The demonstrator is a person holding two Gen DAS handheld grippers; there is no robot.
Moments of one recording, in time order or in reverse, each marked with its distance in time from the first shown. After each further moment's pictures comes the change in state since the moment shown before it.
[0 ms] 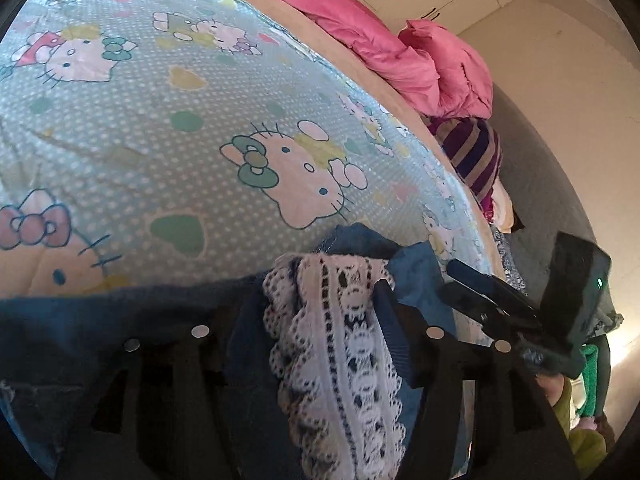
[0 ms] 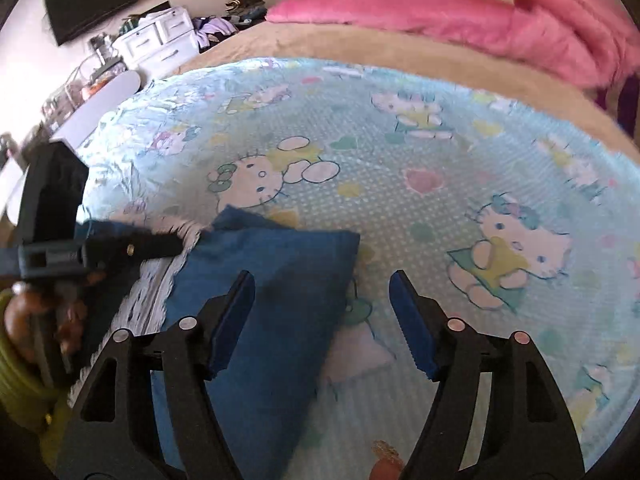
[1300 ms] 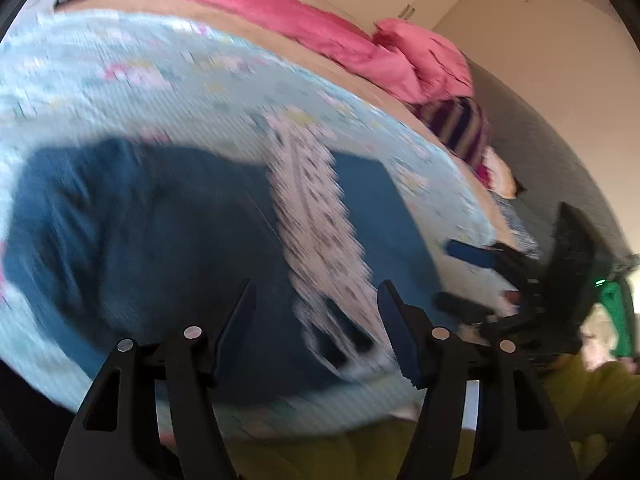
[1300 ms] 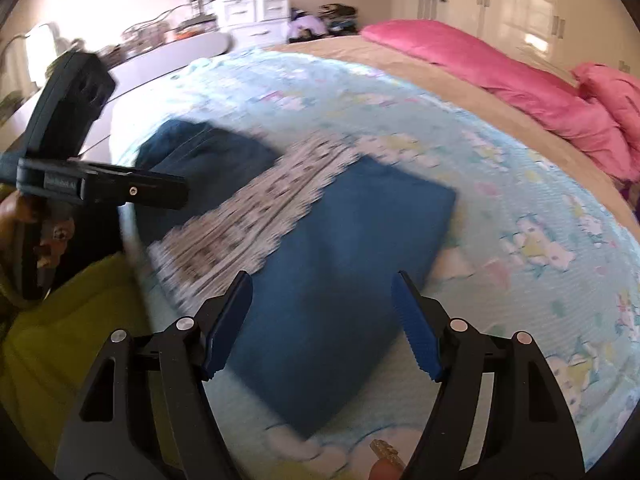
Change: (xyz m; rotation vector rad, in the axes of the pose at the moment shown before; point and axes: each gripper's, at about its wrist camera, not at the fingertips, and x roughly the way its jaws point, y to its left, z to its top) left arm -0.111 -0.027 -0.114 0.123 -0.041 0.040; right arm -0.079 0.098 -0.109 -0.394 -0.062 0.037
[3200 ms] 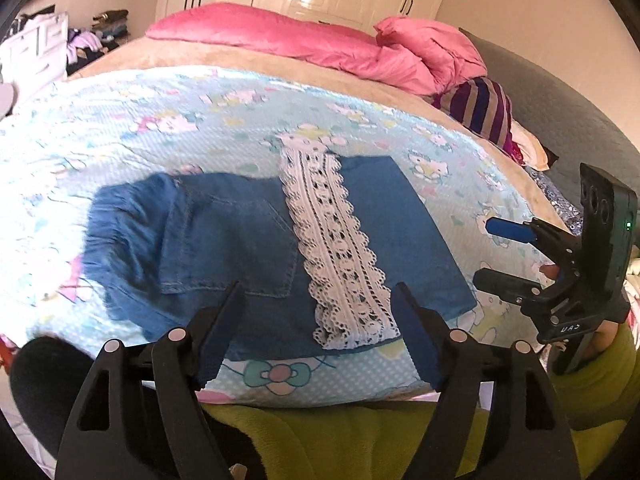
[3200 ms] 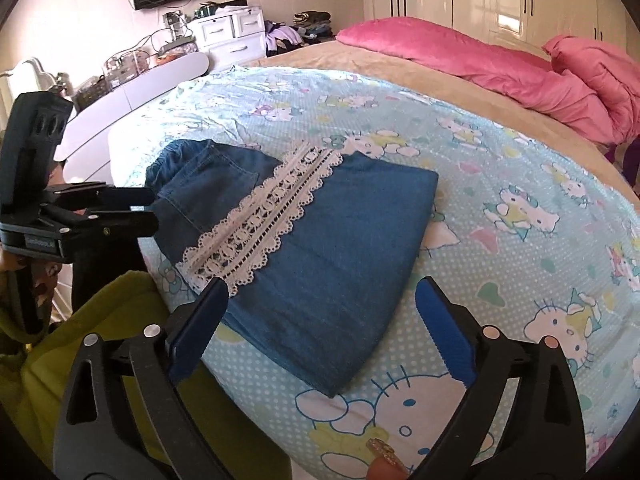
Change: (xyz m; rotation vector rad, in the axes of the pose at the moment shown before) left arm -0.042 -0.044 -0.014 0.181 -0.082 0.278; right arm -0.039 -0.004 -0.002 0.135 -0.046 -0.037
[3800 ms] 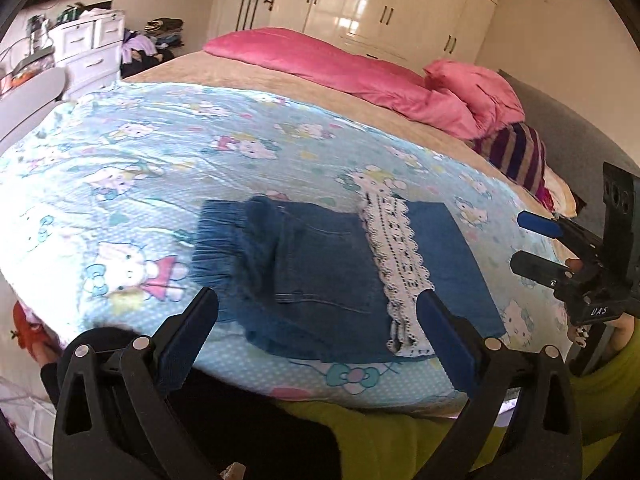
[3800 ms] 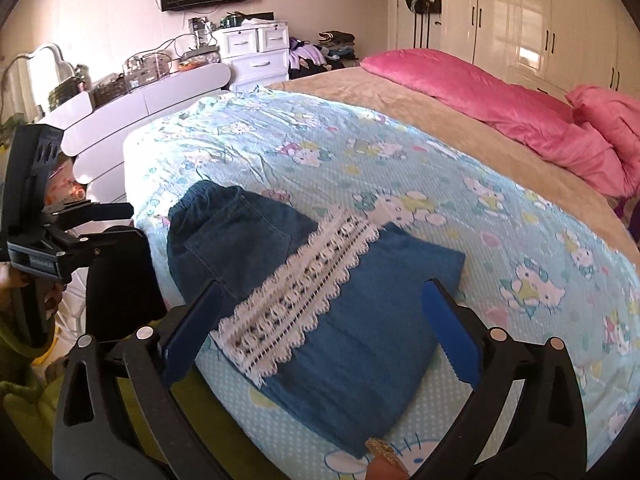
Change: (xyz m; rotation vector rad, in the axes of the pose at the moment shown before) left arm -0.055 0.054 -0.002 -0.118 -0.113 0.117; right arm 0.000 0.041 0.060 -0.100 -0.070 0.020
